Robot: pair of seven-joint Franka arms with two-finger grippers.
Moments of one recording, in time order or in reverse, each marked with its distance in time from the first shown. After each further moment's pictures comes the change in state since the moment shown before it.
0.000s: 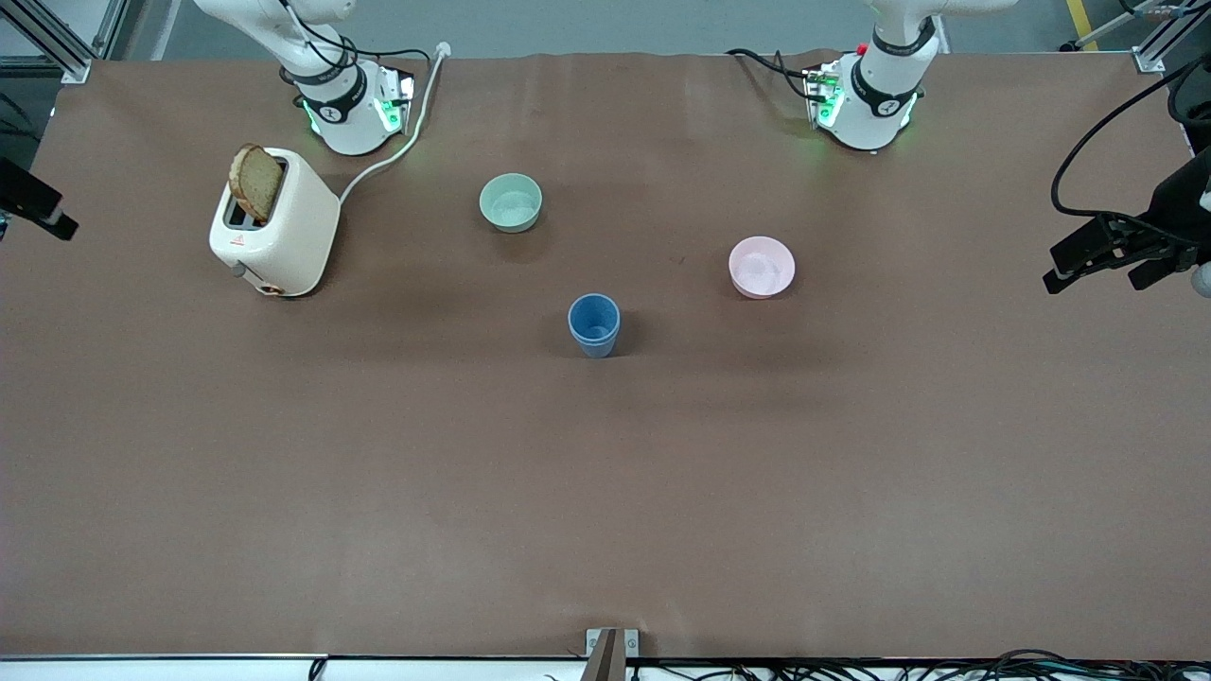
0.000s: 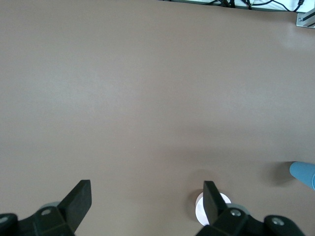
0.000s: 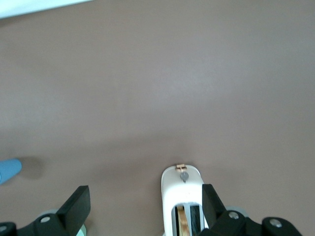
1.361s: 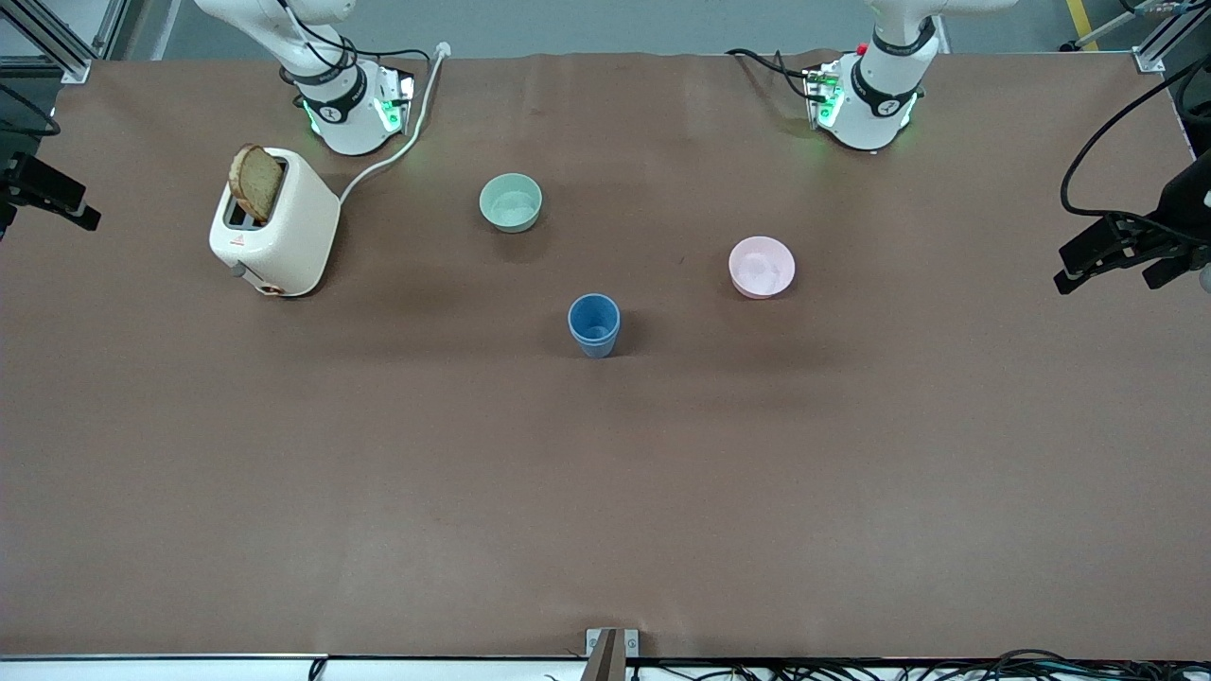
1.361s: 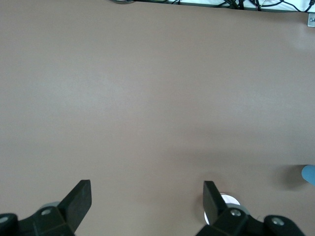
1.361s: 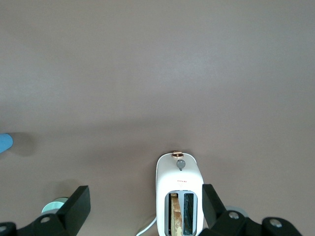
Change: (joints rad) left arm -0.002 0.000 -0.001 0.008 0.040 -0.001 0.000; right arm -0.008 -0.004 0.013 -0.059 0.000 -0.009 -0.071
